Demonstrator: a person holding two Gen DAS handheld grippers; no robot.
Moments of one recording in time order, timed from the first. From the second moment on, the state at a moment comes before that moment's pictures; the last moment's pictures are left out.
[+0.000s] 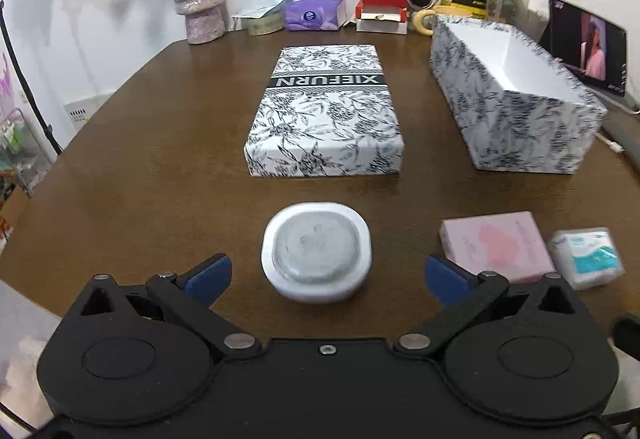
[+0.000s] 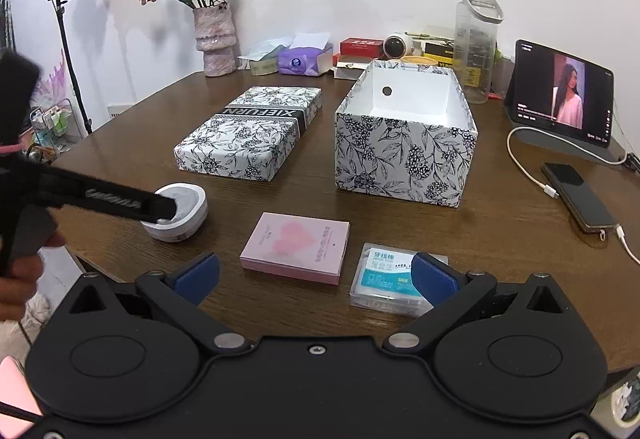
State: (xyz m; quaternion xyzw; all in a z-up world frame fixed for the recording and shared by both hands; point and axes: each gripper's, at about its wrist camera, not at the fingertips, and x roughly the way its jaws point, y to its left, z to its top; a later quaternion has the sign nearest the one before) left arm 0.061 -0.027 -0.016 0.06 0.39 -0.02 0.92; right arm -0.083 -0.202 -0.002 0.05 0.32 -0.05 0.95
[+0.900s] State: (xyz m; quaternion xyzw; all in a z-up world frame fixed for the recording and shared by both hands) left arm 0.133 -0.028 -0.056 0.08 0.47 0.00 0.88; right arm -0.034 -0.221 -0.014 0.03 0.34 -0.02 0.94
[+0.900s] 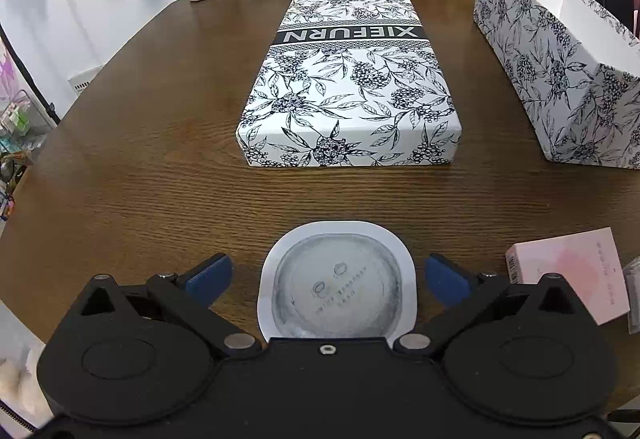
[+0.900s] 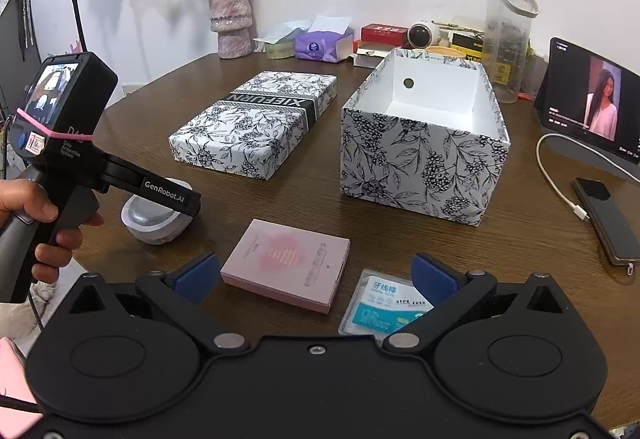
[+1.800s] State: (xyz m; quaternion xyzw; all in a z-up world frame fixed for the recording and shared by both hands) left arm 0.136 -0.023 -0.067 0.08 0.49 0.00 0.87; right arm -0.004 -0.228 -0.039 0.02 0.36 -0.05 0.93
